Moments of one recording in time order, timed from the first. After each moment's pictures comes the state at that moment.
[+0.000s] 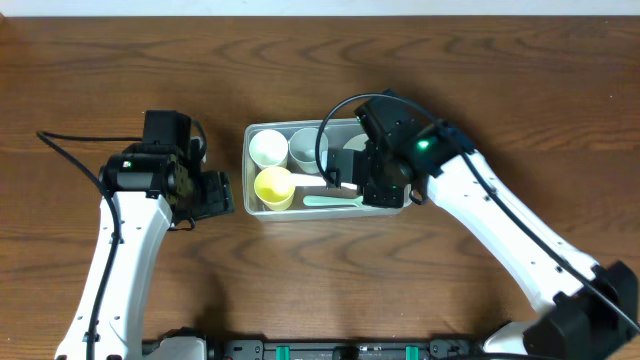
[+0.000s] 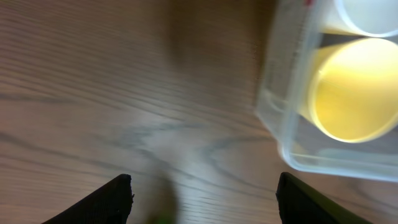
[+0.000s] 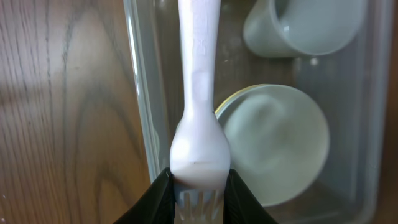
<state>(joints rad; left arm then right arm) -0.02 1.33 1.11 -1.16 0.04 -0.24 0.60 1.65 1.40 -1.03 -0.13 -0.89</state>
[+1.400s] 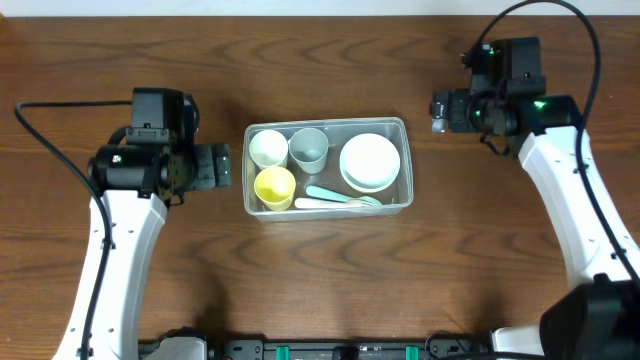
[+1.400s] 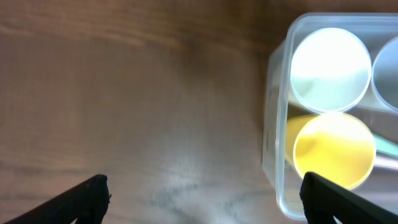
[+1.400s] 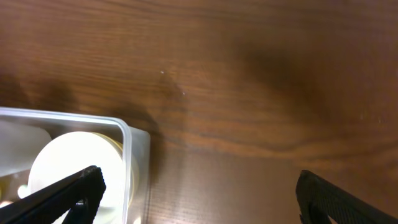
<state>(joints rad) -0.04 1.32 1.24 -1.07 -0.06 -0.12 0.10 1.60 1.40 -0.77 -0.08 0.11</state>
